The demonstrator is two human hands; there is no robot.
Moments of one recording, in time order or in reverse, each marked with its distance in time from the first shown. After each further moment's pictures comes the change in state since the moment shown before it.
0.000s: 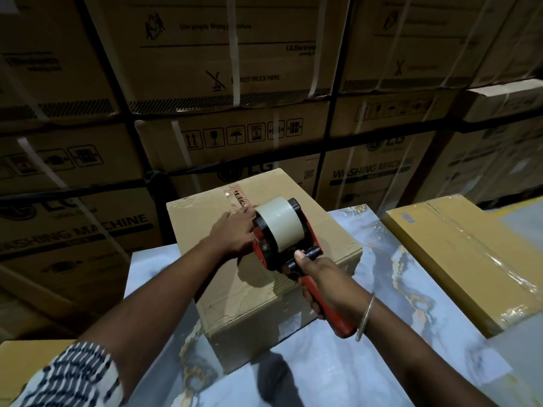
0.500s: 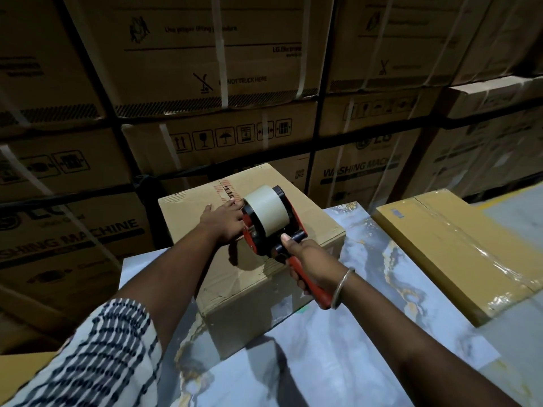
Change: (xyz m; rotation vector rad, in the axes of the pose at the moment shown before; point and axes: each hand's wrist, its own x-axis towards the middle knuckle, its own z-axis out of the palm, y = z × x) left_hand 0.030 -0.016 -0.008 0.106 -0.096 -0.094; right_hand 0.022 -0.019 -0.001 -0.017 0.024 0.037
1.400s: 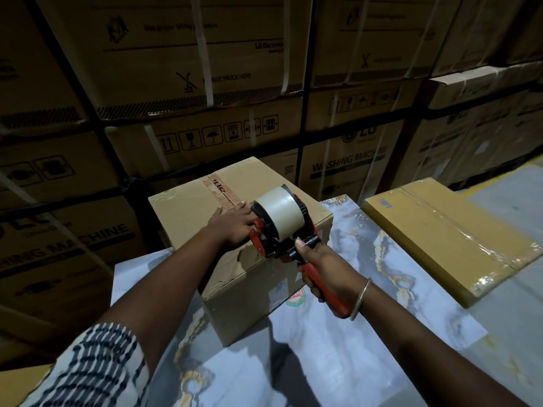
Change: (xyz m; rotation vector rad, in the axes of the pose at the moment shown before) left_hand -0.020 0.040 -0.003 -0.003 -0.013 0.142; right_hand -0.023 0.035 -0.014 0.174 0.040 -0.072
